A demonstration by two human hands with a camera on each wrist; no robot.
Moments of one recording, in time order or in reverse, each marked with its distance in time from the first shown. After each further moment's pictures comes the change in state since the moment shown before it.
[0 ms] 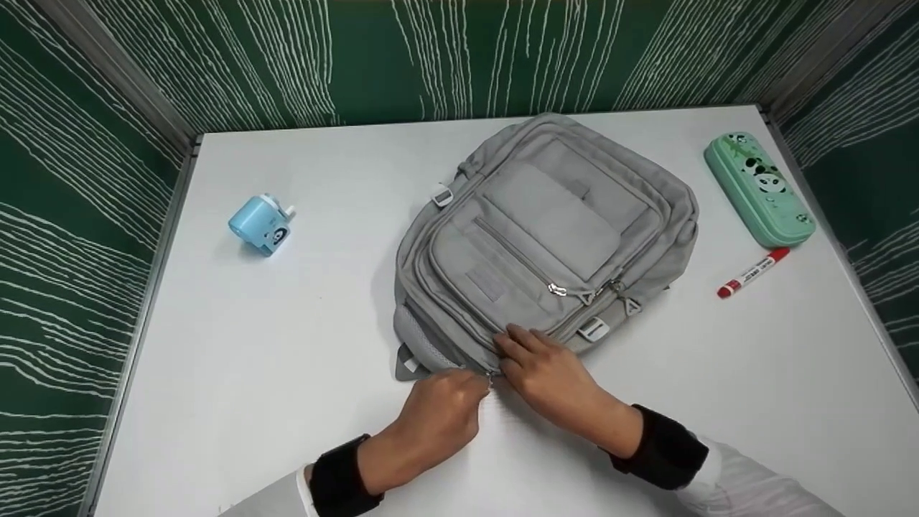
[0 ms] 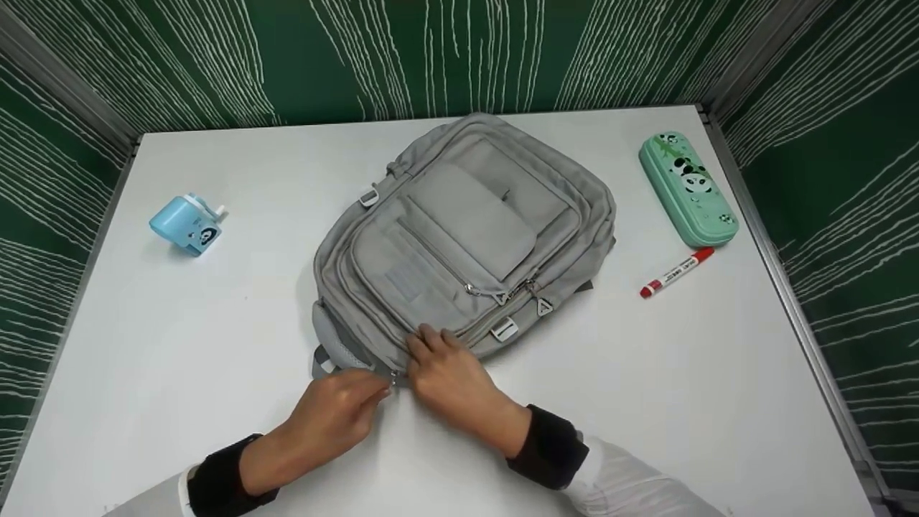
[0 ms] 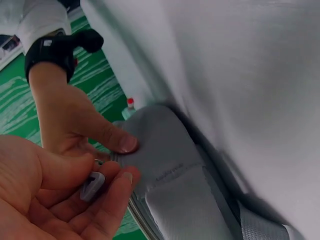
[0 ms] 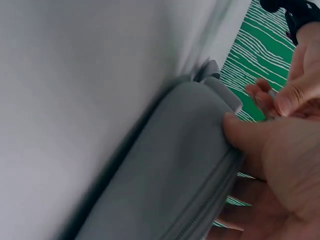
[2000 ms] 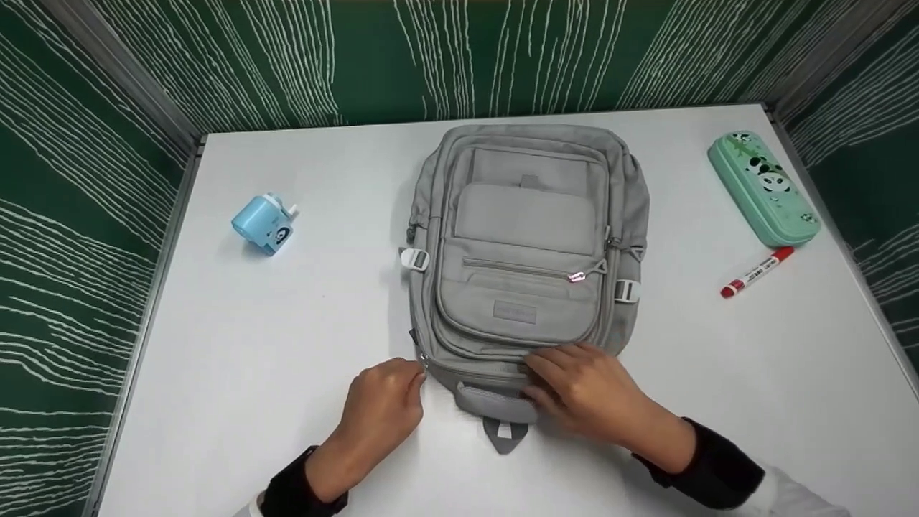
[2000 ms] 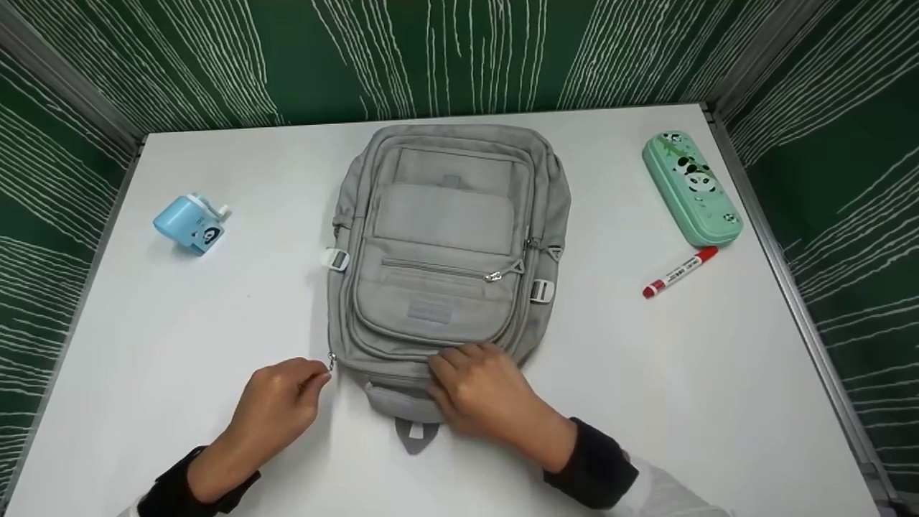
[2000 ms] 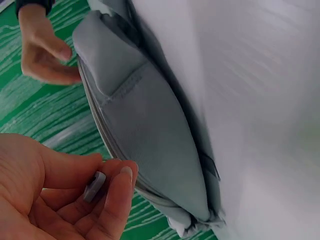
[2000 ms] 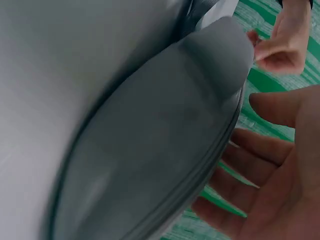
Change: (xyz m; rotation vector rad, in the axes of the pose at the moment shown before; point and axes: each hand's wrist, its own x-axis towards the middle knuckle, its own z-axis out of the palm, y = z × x) left_hand -0.029 -0.029 -0.033 -0.046 0.090 -0.330; right_hand -0.028 0.008 -0.030 0.182 0.021 0.114
